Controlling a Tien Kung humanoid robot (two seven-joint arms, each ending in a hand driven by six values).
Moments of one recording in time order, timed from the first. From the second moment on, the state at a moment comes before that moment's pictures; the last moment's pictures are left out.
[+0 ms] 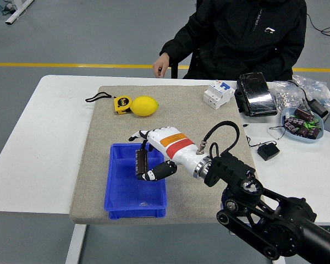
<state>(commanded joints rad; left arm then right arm) -0.21 0.08 -0.93 -0.21 1.08 0.06 0.28 0.62 -0.02 0.65 1.28 -2.04 -0.12 -0.09</state>
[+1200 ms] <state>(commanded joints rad) -0.22 0.08 -0.94 -0.21 1.08 0.06 0.28 0.79 -0.22 0.54 1.19 -2.14 -0.05 -0.04</state>
